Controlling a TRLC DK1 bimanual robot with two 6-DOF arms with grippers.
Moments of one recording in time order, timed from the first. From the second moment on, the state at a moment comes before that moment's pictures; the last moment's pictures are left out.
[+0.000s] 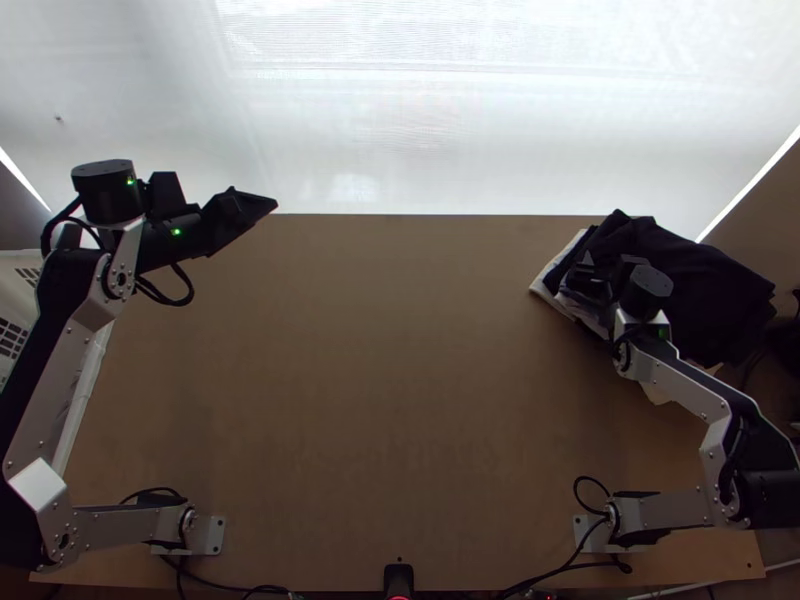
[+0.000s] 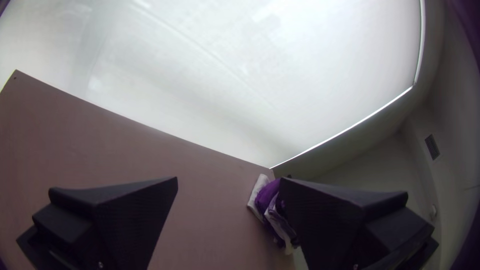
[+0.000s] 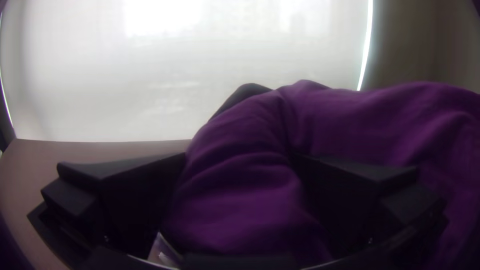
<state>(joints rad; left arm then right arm) -0.07 1.41 1.51 -0.52 0.56 -0.63 -0.02 1.54 0.71 0.53 0.19 0.03</state>
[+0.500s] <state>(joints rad) -0.02 1.19 1.40 -0.40 0.38 -0.54 0.13 1.02 0.85 0.34 0.19 -0.12</state>
